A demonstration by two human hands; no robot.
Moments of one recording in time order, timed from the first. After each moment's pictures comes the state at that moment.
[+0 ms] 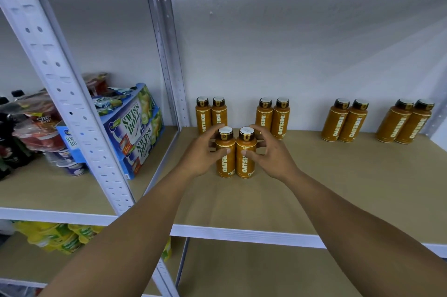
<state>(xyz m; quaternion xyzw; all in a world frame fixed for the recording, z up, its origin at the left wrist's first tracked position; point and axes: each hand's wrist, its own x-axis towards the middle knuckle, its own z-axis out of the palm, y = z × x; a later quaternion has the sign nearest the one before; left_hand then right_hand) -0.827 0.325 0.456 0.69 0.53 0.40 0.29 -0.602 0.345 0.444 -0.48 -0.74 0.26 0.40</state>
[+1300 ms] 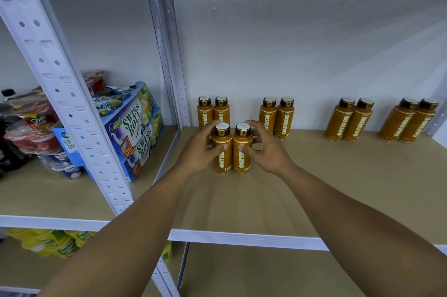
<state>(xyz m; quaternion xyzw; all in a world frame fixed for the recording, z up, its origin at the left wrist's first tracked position) -0.847 0.346 0.450 0.69 0.52 0.41 0.29 -0.627 0.366 0.443 -0.49 -0.74 0.25 0.38</state>
